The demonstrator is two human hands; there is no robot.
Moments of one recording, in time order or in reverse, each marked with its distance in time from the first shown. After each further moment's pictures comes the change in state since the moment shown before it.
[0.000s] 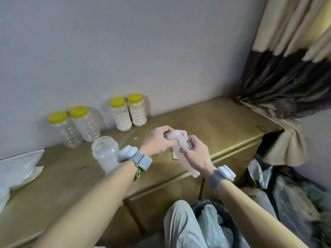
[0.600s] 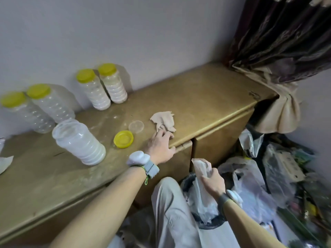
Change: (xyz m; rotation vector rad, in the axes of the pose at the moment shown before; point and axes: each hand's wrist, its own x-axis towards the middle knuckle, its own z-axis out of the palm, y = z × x) left_hand -0.007 -0.042 0.126 0.455 -0.154 -0.016; right_hand -0.072 0.221 -0.006 -0.204 -0.005 0.672
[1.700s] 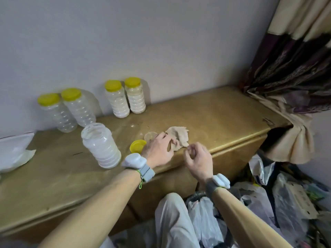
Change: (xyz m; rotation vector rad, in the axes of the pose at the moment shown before) left_hand -0.017 -0.026 -0.067 -0.019 0.165 0.054; right_hand -0.022 -0.157 0.003 0.051 0.333 -0.894
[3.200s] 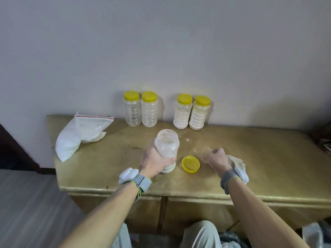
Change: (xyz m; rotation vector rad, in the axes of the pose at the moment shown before) left_hand -0.091 -0.136 -0.068 -0.560 0.411 -0.662; right_hand 0.089 -0.099 0.104 -0.024 -0.504 0.494
